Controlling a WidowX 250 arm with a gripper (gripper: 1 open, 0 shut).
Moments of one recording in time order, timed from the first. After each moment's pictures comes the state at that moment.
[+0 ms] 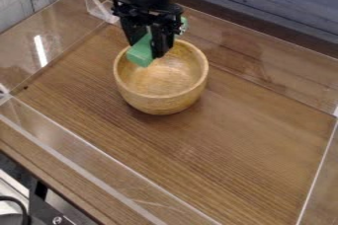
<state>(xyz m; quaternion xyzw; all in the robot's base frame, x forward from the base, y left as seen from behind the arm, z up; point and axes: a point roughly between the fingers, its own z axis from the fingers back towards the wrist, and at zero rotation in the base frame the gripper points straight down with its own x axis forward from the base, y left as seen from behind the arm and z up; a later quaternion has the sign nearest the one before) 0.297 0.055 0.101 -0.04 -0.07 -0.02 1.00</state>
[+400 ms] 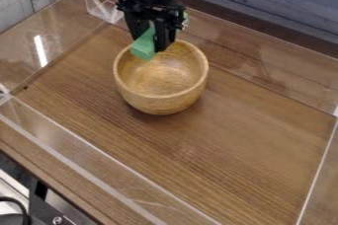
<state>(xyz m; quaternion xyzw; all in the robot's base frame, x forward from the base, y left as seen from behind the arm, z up) 0.313 0.062 0.096 -0.03 -0.07 -0.02 1.00</state>
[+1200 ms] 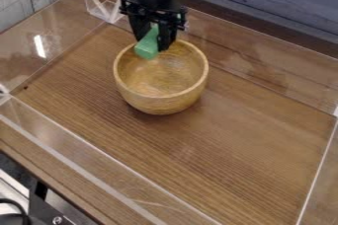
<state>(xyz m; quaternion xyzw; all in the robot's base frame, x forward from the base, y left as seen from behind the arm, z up) 0.334 0.097 0.076 -0.01 -0.08 0.05 0.99</state>
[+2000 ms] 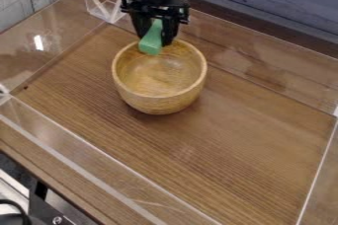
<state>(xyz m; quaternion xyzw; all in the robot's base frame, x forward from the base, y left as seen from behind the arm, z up) 0.348 0.094 0.073 -0.02 -0.08 0.10 0.99</state>
